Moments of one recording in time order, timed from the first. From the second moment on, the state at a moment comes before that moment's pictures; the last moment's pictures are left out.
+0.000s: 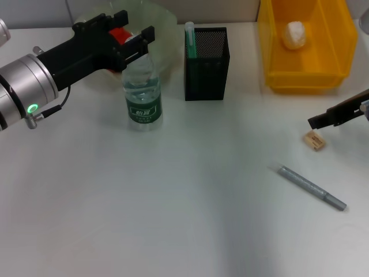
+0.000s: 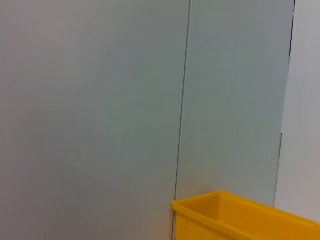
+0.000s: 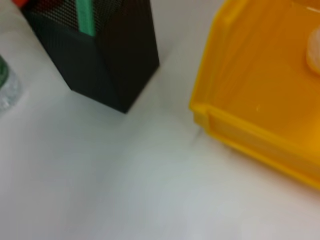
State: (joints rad) left arm -0.27 -2.07 1.45 0.99 1.16 0.88 -1.30; right arm 0.53 2.08 -1.13 -1.27 -2.64 -1.41 2.51
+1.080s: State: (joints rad) left arm -0.27 -2.07 1.44 0.98 1.16 0.89 -1.30; right arm 0.59 2.08 -1.14 -1.06 -2.65 -1.32 2.47
